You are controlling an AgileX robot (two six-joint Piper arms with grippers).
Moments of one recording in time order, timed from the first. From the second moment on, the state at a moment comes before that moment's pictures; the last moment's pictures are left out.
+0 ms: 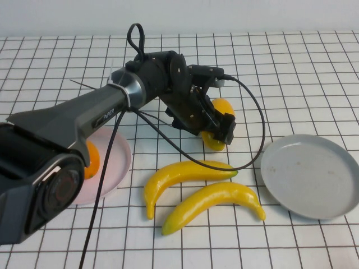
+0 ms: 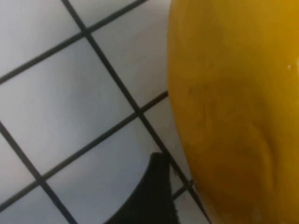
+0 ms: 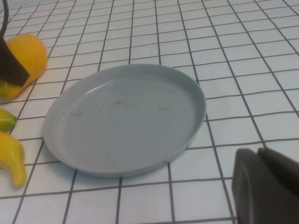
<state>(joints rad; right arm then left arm) 0.03 -0.01 0.03 0.07 0.35 0.10 -0.56 2.31 -1.96 -0.35 0.86 0.21</state>
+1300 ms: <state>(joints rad) 0.03 -0.01 0.03 0.07 0.35 0.10 -0.56 1.81 -1.50 0.21 1.08 -0.23</state>
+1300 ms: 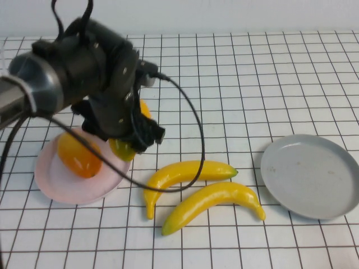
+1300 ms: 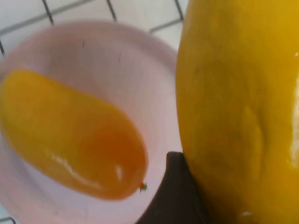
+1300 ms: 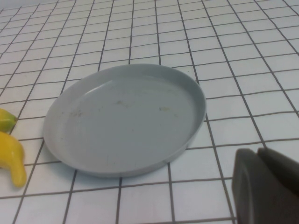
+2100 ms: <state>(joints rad) 0.03 -0.01 0.03 0.07 0.35 0.10 -0.49 1.64 -1.07 0.38 0.71 -0.59</state>
